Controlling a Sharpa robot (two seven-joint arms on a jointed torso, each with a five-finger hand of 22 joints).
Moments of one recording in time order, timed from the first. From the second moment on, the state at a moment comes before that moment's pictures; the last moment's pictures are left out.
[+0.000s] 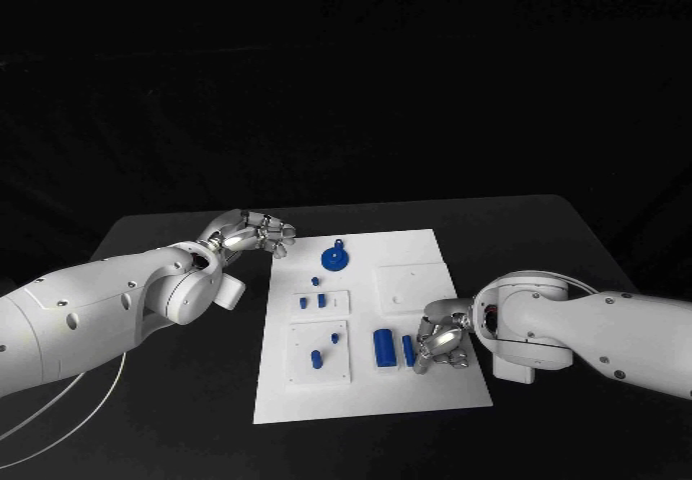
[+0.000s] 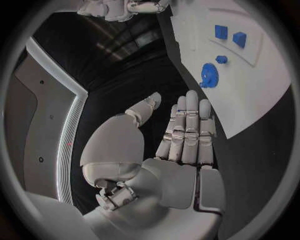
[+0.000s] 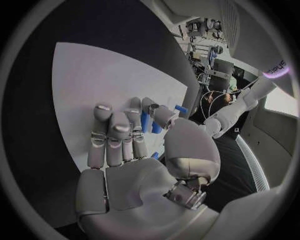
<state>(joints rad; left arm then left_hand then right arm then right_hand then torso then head) 1.27 -0.78 -0.13 1.27 -0.30 -0.21 0.27 1.03 -0.11 0.57 -0.20 0.07 0.85 0.17 0.27 0.51 1.21 0.12 0.08 0.16 1.10 0.03 0.52 0.59 0.03 0.77 -0.07 0.67 1.14 1.29 -0.90 -0.21 1.70 -0.99 0.15 -0.51 0.88 -0.06 0.77 -0.23 0.08 1.10 0.07 0.26 0.64 1.21 -0.04 0.90 1.15 1.32 -0.14 1.18 1.04 0.26 1.20 -0.03 0.86 1.31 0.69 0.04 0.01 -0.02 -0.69</state>
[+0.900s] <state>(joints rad) 1.27 -0.78 -0.13 1.27 -0.30 -0.21 0.26 1.03 -0.11 0.57 -0.20 0.07 0.85 0.17 0.27 0.51 1.21 0.12 0.08 0.16 1.10 0.03 0.52 0.59 0.02 0.77 -0.07 0.67 1.14 1.29 -0.95 -0.20 1.69 -0.96 0.17 -0.47 0.78 -0.15 0.62 -0.25 0.17 1.10 0.07 0.24 0.63 1.21 -0.04 0.90 1.15 1.32 -0.14 1.18 1.03 0.26 1.20 -0.02 0.86 1.31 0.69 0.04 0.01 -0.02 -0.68</state>
